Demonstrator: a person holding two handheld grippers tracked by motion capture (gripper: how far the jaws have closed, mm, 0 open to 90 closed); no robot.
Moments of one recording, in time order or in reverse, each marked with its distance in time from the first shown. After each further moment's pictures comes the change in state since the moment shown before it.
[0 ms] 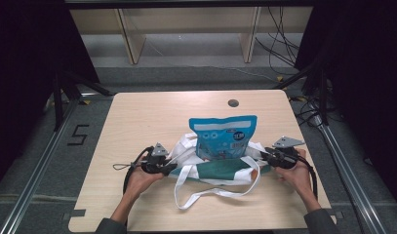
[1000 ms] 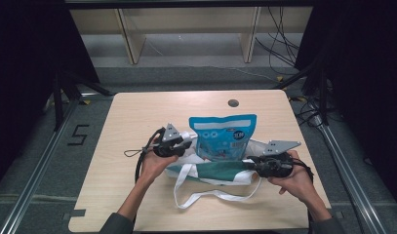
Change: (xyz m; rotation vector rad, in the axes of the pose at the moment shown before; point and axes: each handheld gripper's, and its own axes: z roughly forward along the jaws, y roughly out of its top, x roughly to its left) left arm -0.006 0.071 -0.003 -0.259 0.063 0.050; right arm 0.065 0.042 -0.055 -0.014 0.342 -0.156
